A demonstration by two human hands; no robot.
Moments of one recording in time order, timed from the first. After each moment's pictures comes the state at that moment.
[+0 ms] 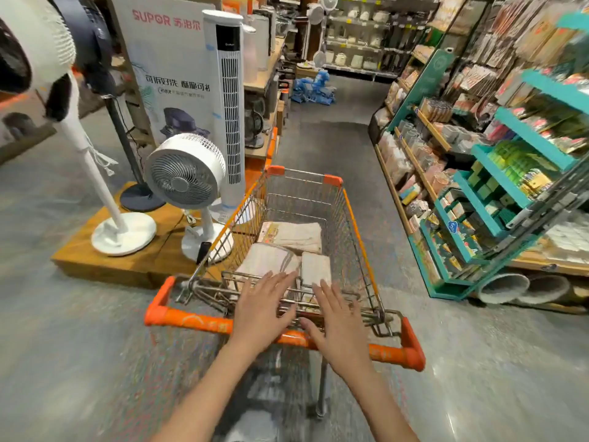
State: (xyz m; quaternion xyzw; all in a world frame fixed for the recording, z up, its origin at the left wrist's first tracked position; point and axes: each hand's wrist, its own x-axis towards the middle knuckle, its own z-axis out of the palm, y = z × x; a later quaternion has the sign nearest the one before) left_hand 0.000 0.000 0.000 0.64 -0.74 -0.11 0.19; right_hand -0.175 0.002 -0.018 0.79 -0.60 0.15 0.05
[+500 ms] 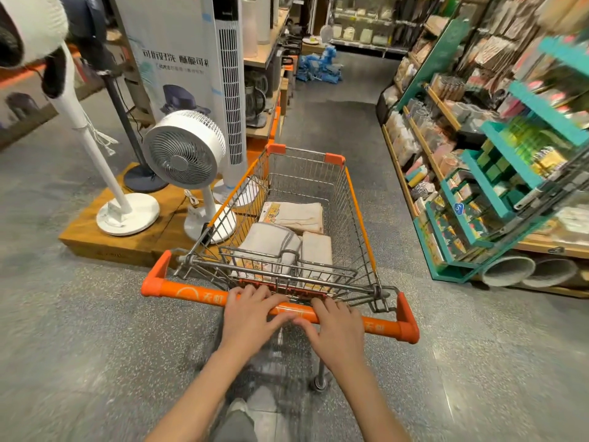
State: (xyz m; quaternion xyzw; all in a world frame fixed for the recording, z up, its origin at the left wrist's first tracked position) left_hand -0.009 0.038 -0.033 0.66 -0.74 -0.03 0.13; right_hand -0.187 0.034 -0.041 0.78 -0.61 0.14 0.07
